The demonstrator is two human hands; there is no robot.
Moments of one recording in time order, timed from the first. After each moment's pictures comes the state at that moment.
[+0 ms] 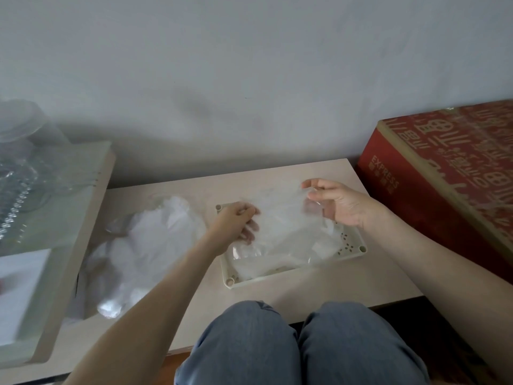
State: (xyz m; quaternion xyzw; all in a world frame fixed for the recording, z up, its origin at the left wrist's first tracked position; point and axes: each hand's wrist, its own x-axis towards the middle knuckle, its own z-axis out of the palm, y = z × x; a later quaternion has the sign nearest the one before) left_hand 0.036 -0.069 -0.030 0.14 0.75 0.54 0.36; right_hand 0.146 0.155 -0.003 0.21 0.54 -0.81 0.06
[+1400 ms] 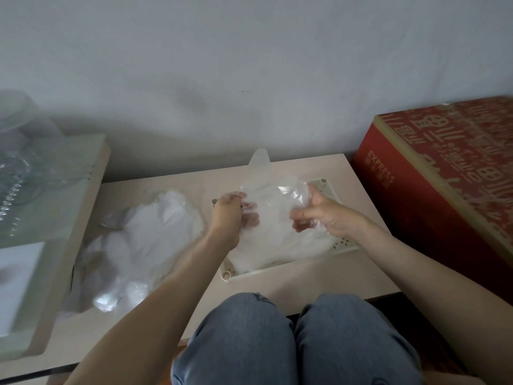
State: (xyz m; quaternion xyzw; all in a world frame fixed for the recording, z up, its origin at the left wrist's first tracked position) left_hand 0.049 -0.048 -0.024 -0.07 0.61 0.72 0.33; right_hand 0.155 0.124 -0.022 0.23 0.65 -0.72 0.08
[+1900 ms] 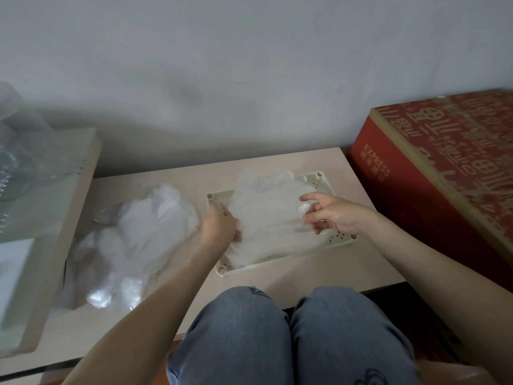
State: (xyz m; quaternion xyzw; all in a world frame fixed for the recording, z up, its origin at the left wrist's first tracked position) left_hand 0.055 -0.071 -0.054 0.03 0.84 0.48 0.24; right_hand 0.174 0.149 -0.031 0.28 0.68 -0.67 0.14
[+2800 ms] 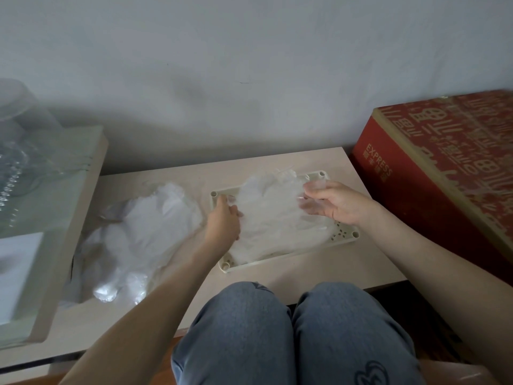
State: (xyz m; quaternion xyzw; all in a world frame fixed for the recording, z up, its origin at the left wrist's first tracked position) left_hand 0.054 -0.075 -0.059 0.13 0.87 0.43 0.20; right_hand 0.163 0.145 -0.016 0.31 0.55 -0.77 0.02
